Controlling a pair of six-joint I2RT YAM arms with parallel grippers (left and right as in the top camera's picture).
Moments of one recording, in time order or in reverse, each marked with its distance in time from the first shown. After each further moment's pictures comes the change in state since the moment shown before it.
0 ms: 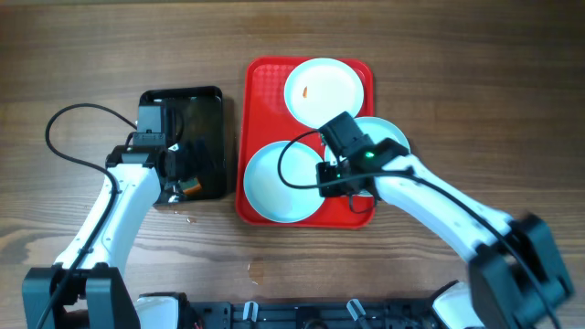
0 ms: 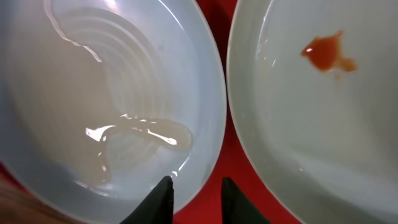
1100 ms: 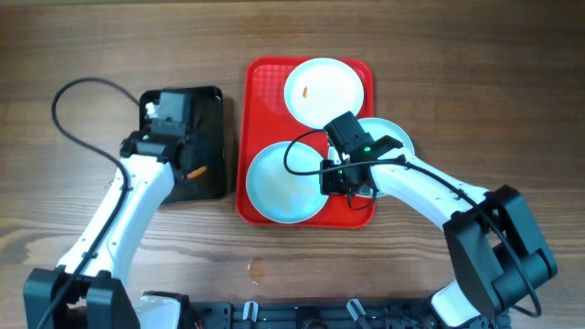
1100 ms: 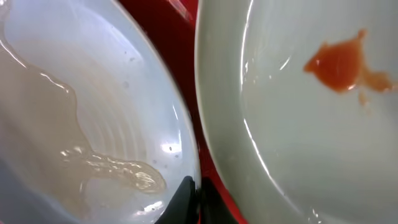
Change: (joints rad) left arm -0.112 0.000 0.092 -0.075 -0.186 -0.027; right arm -0.063 0.076 -0.036 0.097 -0.060 0.073
